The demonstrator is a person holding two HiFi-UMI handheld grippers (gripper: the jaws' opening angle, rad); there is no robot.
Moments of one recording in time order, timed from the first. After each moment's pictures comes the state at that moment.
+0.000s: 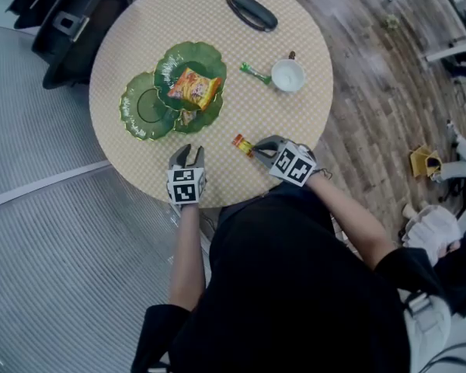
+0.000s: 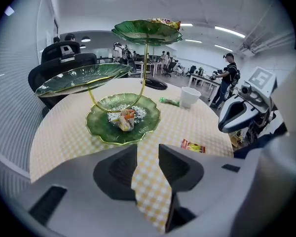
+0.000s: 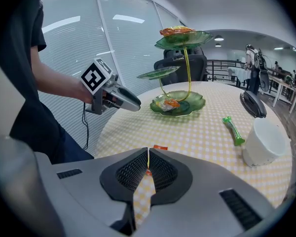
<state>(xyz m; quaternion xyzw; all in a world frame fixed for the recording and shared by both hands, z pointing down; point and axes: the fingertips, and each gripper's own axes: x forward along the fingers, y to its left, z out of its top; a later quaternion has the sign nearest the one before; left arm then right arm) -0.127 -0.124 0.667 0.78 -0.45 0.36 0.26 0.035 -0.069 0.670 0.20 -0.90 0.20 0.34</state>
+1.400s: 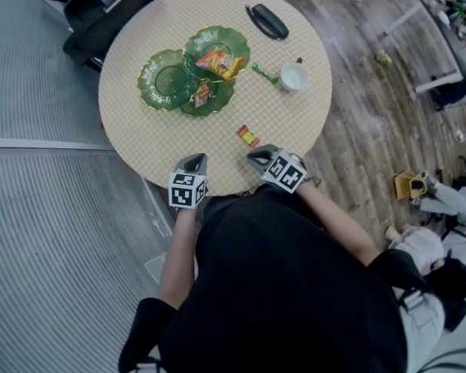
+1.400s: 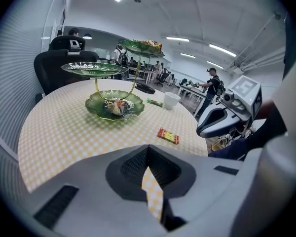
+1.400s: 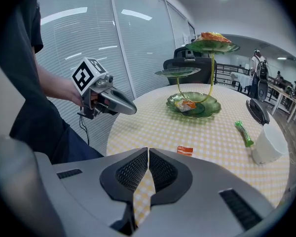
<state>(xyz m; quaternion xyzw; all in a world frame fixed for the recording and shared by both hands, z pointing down) -0.137 -0.035 0.660 0.82 -0.41 0.29 0.29 -0.010 -0.010 0.663 0.20 -0.90 0.17 0.36</state>
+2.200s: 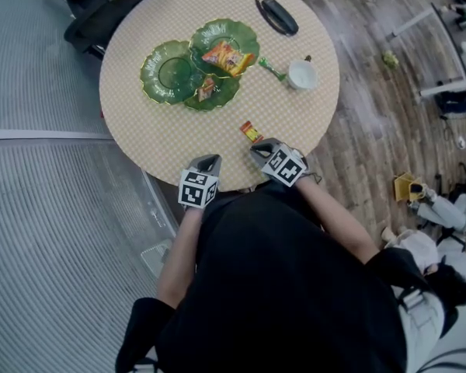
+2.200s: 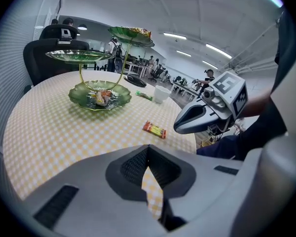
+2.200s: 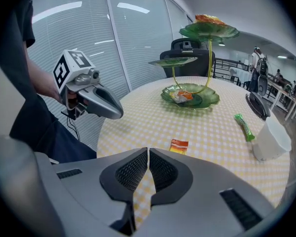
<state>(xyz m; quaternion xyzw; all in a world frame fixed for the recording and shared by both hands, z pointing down) -0.100 -0.013 0.674 0.83 -0.36 0.29 0.32 -0.003 -0.026 0.693 0.20 -0.88 0.18 0.39</state>
